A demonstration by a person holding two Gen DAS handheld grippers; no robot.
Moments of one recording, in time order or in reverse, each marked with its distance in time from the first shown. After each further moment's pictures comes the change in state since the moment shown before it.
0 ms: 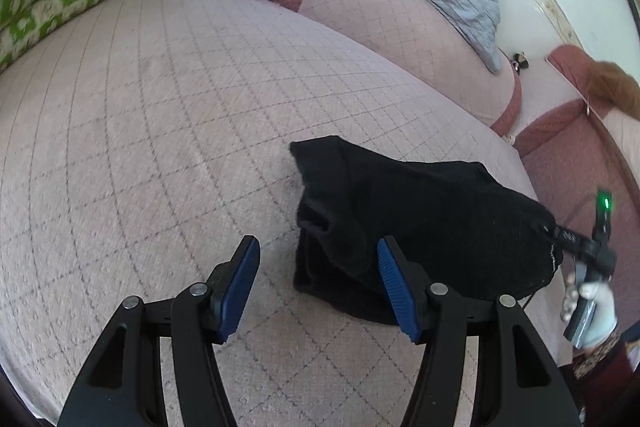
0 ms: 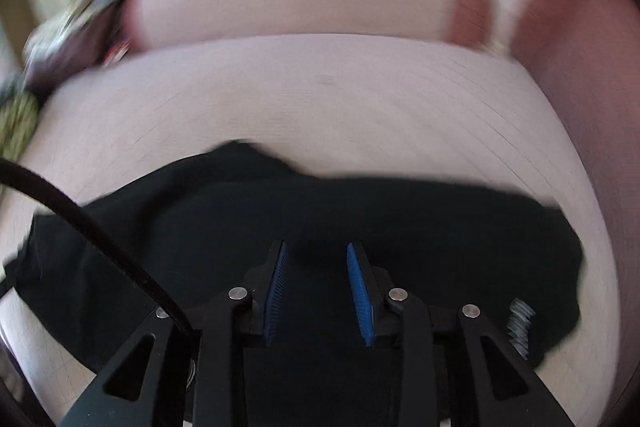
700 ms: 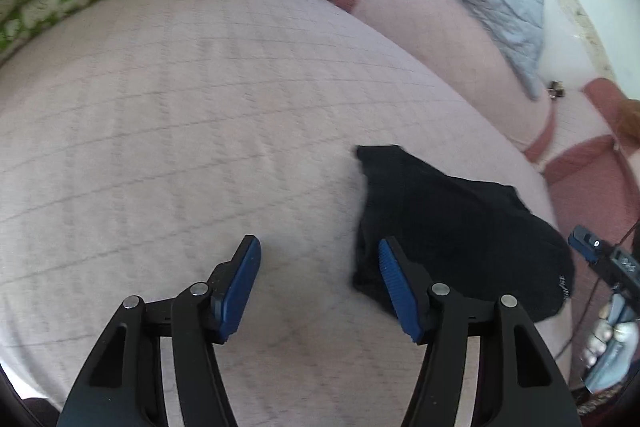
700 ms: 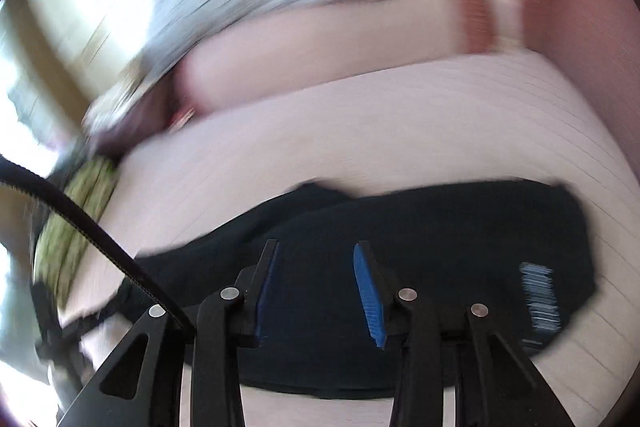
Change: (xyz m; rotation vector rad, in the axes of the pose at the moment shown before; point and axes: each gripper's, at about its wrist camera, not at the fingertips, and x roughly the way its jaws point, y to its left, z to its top) left arm -0.009 0.031 -0.002 -0.127 -0.003 0.107; right arm -0.048 0.092 0.008 -0.107 -0.044 0.352
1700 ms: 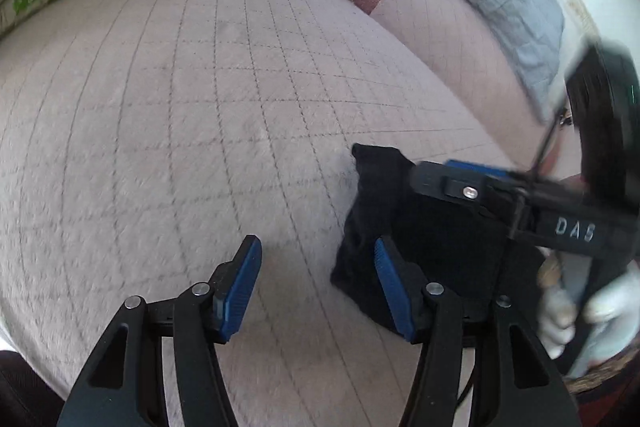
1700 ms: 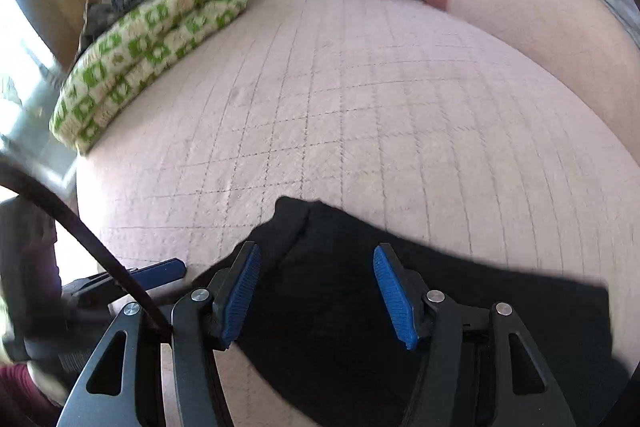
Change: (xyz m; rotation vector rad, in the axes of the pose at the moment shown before) left arm 0.006 -0.009 -0.001 -0.117 0.010 0.001; right arm 0.175 0.226 0.016 -0.535 0.415 0.172
